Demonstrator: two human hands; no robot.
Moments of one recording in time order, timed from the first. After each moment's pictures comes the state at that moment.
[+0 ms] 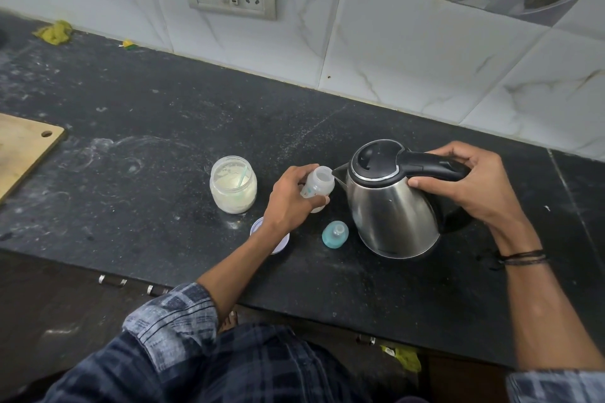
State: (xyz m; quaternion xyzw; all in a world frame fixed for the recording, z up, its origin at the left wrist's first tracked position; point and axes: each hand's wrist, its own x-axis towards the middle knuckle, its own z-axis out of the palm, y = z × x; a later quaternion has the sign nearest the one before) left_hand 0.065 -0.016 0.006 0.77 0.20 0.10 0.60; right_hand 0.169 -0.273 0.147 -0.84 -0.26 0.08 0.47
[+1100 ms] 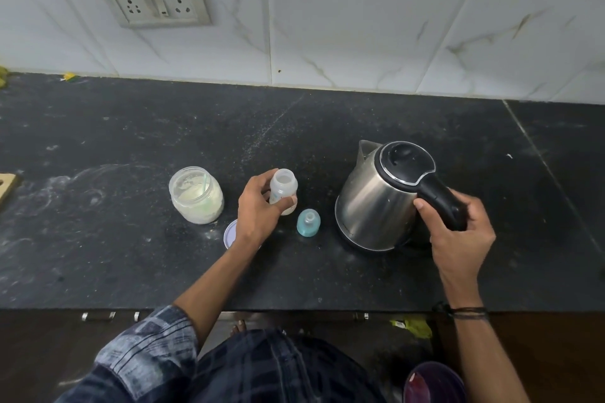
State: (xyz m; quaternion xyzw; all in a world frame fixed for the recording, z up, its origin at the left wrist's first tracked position) left_hand 0.053 -0.032 -0.010 0.77 0.21 0.12 0.59; right_hand 0.071 -0.330 0.056 -0.78 -0.02 -0.24 0.58
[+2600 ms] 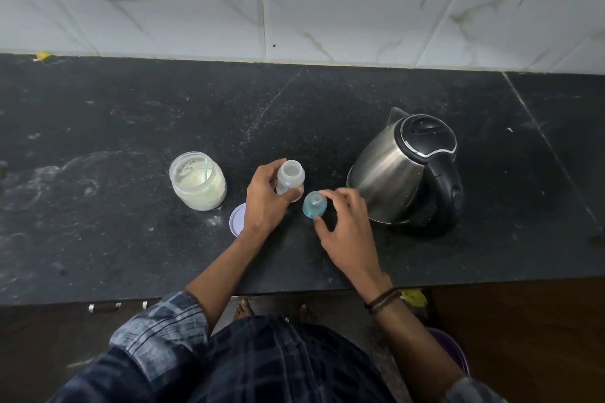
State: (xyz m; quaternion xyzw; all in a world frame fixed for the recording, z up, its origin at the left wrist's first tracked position) left_hand 0.050 -0.028 -0.032 0.78 0.18 0.08 0.60; right_hand 0.029 -0.208 -0.007 -0.93 -0.17 -0.05 0.33
